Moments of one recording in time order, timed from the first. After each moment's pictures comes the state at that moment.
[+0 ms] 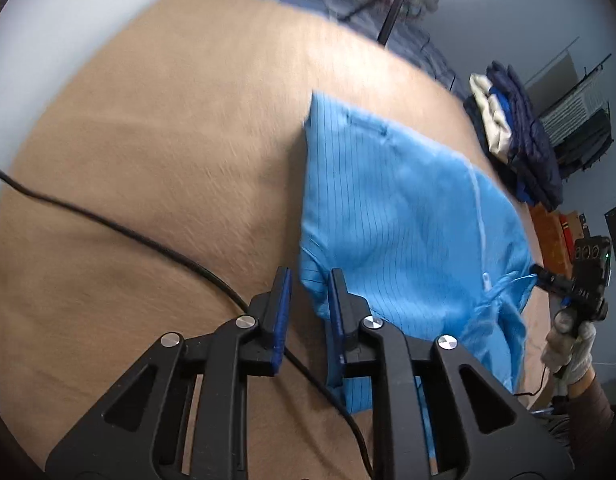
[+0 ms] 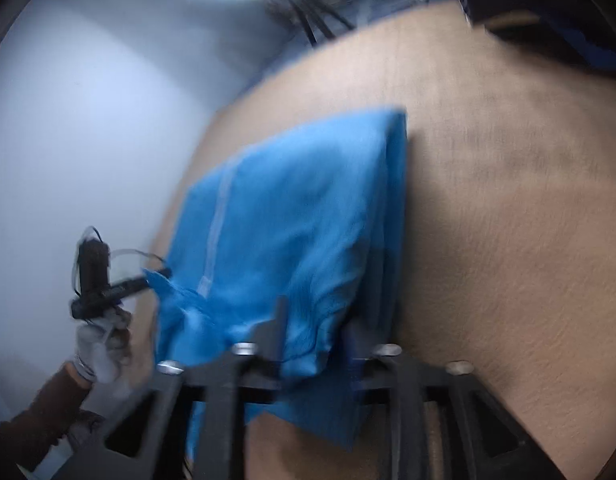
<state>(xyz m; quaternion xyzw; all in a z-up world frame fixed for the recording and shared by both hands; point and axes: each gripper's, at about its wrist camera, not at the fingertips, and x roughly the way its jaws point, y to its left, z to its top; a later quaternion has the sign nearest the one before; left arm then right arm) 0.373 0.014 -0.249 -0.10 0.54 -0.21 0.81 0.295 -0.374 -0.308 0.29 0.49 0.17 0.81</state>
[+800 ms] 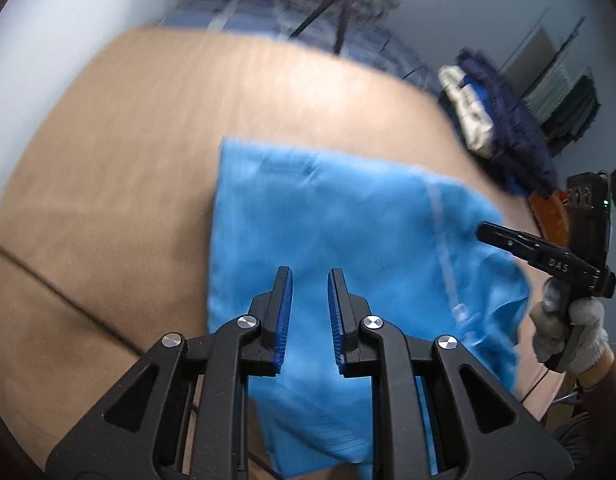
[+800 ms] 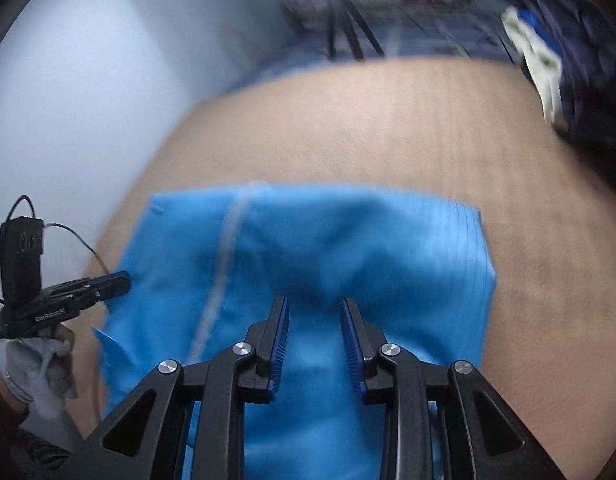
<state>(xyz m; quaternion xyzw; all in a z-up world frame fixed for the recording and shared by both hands) 0.395 -0.054 -0.226 -0.05 0.50 -0.25 0.83 0.365 -0.298 -0.299 0.15 0.49 0.12 0.85</state>
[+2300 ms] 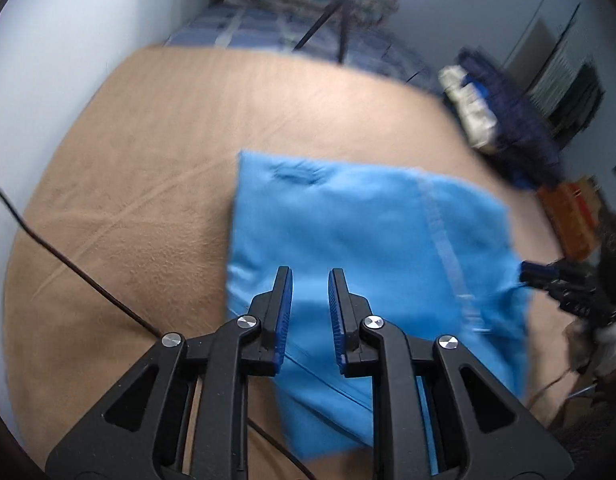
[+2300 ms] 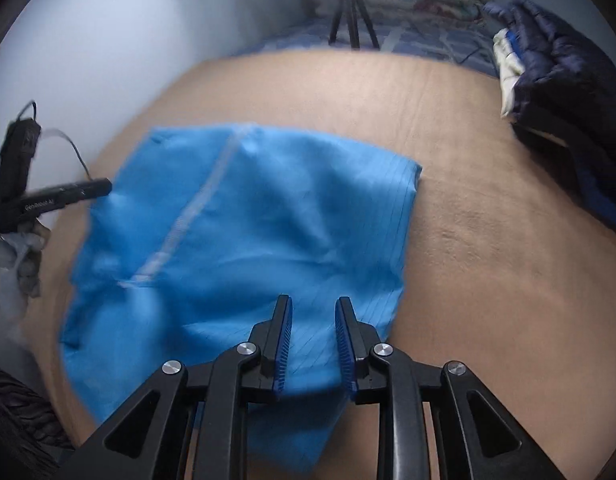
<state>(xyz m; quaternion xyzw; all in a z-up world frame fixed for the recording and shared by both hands) 0.371 -0.044 -0.208 -0.03 0.48 -0.25 0.84 0.286 -0.311 -0.283 0.06 0.52 0.11 0.85</state>
